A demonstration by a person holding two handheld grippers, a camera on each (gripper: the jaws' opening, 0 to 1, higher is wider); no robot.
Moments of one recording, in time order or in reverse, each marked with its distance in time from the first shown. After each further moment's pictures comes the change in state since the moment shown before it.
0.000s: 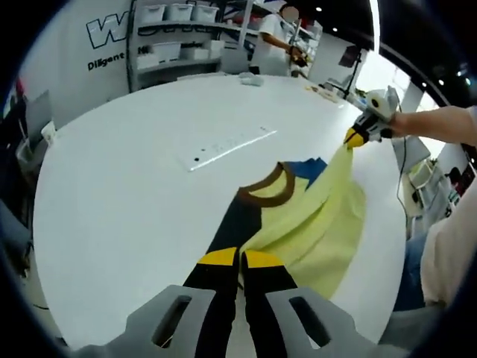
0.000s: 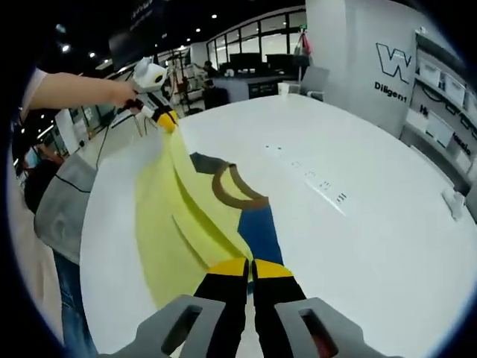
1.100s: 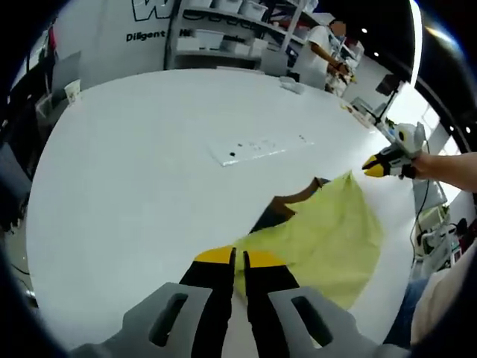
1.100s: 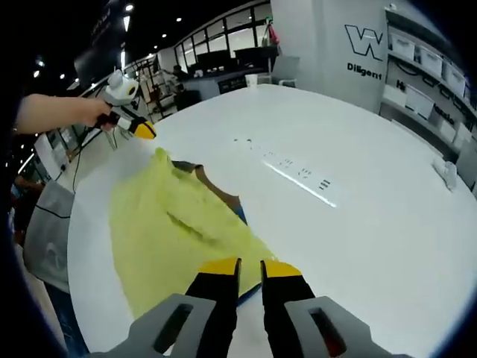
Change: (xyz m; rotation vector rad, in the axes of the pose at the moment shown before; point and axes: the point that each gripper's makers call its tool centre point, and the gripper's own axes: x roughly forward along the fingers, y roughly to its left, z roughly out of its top) left arm 0.026 0.039 -0.001 -0.206 0.000 0.093; right arm 0.029 -0.030 -0.004 0.129 0.016 -0.097
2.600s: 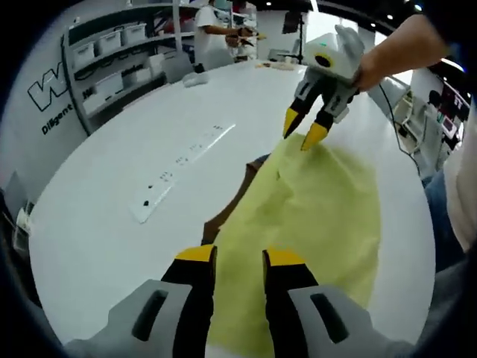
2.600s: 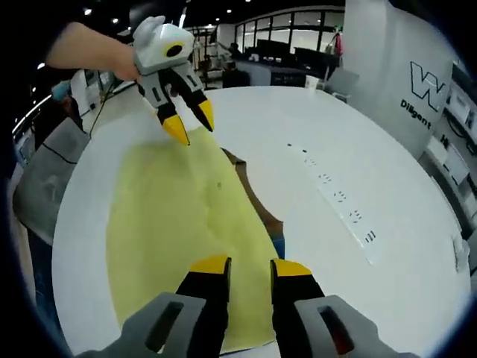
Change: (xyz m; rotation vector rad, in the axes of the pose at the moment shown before) left arm 0.060 -0.093 0.005 0.626 0.043 -0.167; right arm 0.056 0.051 0.024 -0.358 0.063 0.118
